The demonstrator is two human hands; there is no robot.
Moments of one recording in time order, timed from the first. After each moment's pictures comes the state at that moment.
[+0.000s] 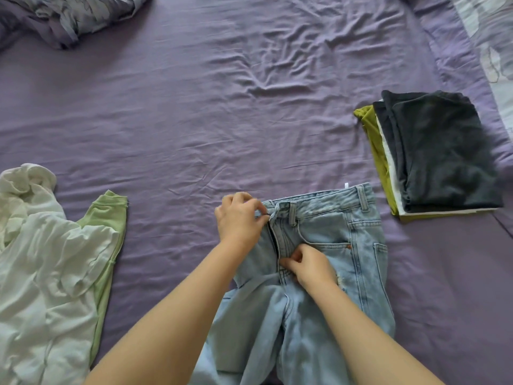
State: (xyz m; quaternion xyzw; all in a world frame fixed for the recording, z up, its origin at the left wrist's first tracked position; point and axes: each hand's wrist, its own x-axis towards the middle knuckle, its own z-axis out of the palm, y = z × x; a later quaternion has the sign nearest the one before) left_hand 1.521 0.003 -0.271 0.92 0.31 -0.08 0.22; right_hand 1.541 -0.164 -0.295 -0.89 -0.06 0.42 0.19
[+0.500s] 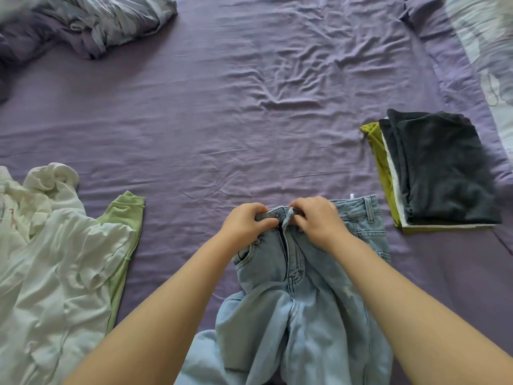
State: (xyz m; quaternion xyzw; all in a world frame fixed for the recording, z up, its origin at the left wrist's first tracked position) left_hand 1.516 0.025 -0.237 0.85 0.29 -0.14 0.42; right_hand 1.619 -0.122 -0.242 -0.89 -0.34 0.26 0.13
